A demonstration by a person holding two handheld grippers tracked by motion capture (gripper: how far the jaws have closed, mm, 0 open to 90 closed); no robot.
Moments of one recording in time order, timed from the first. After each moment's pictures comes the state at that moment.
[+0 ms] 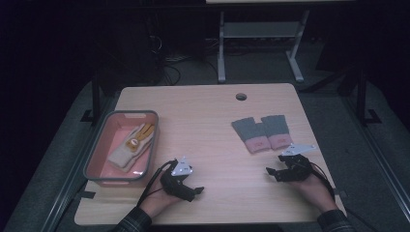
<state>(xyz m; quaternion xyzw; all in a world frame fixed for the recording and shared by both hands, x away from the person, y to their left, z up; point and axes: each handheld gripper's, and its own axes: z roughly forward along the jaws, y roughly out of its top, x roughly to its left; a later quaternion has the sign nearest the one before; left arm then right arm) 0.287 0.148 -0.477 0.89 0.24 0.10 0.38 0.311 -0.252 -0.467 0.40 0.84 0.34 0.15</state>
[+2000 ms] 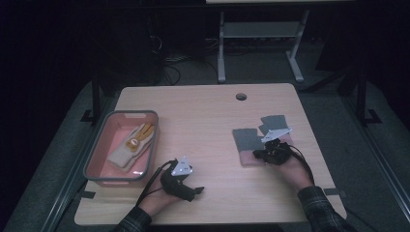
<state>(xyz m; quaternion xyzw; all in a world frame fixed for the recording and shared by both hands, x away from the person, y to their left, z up) 0.288 0.148 -0.477 0.89 0.24 0.10 0.38 0.358 -0.205 -0.457 0.35 0.87 0.34 0.10</state>
